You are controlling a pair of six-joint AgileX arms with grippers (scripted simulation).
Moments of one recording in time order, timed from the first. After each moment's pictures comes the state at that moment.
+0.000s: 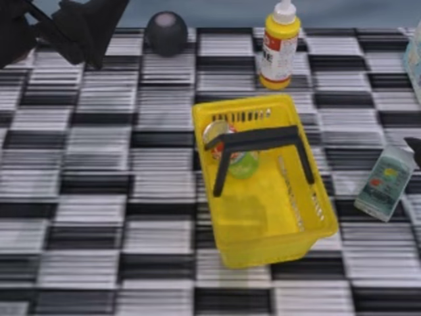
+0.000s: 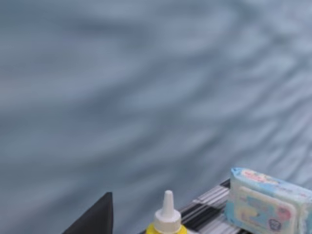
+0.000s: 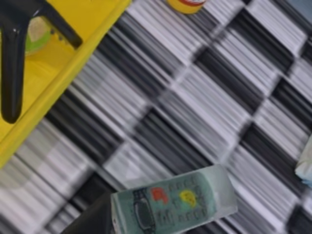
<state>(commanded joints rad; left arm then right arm) -0.13 1.29 0.79 0.61 0.71 -0.09 0.32 0.98 0.96 -0.69 0.00 -0.48</state>
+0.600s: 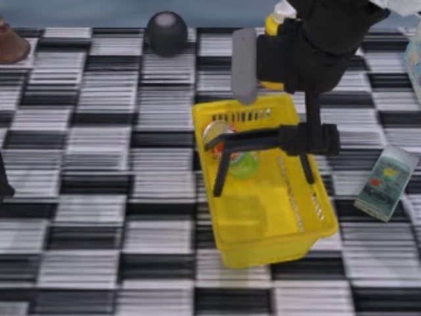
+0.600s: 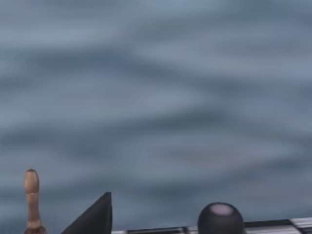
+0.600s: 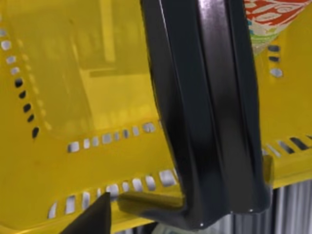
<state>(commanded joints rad) 0.00 0.26 0.24 0.18 0.16 -0.04 0.60 1.96 1.90 -1.32 0.00 -0.92</state>
